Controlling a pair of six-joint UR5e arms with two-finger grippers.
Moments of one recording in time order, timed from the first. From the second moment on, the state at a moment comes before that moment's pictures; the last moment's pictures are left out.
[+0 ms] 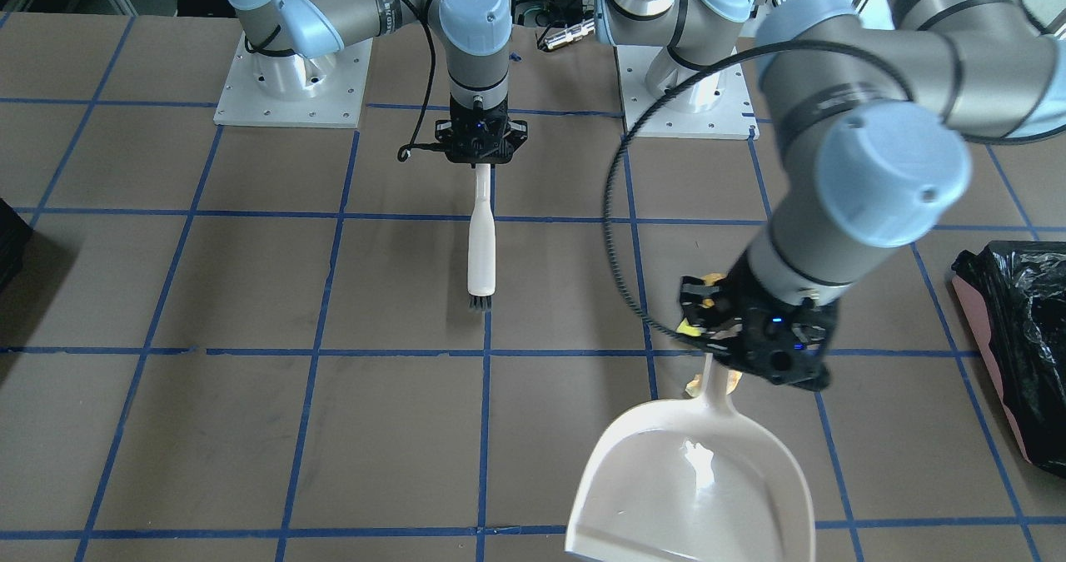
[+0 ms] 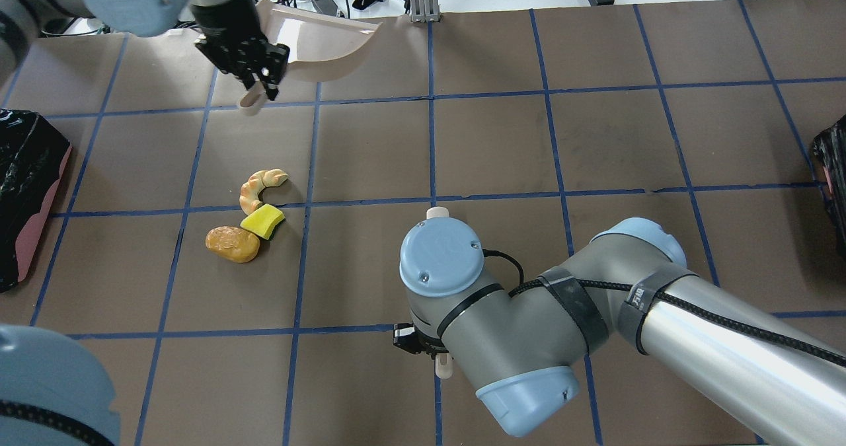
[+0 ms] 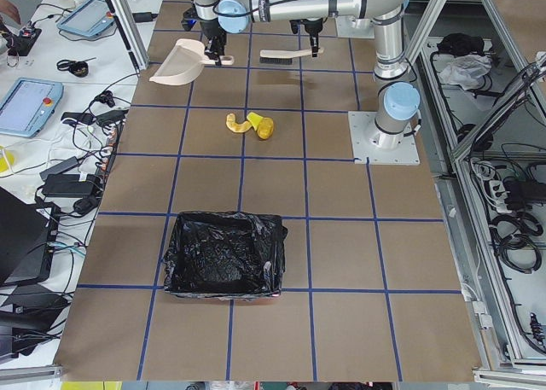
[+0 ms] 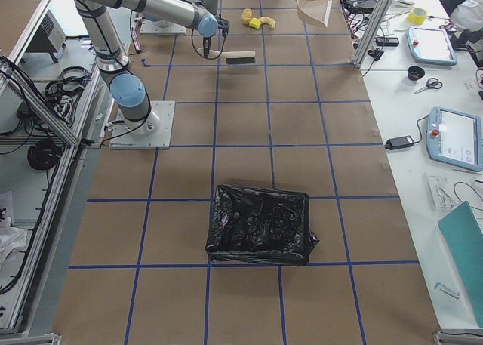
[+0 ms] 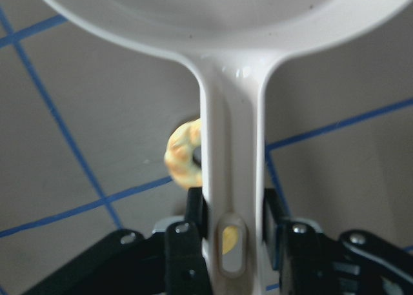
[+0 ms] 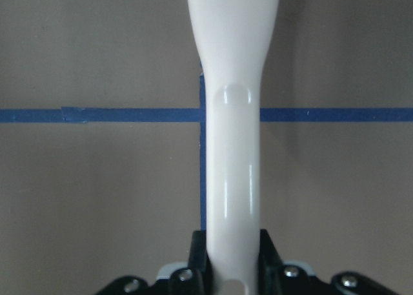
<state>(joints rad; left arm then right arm) -1.49 -1.93 -1.30 -1.55 1.61 0.44 2.16 -1.50 2.13 -2.09 -1.49 0.62</state>
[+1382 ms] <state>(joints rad) -0.90 -1.92 -1.51 -1.28 1.71 2.14 2.31 -1.24 1.72 -1.99 -1.48 1.36</state>
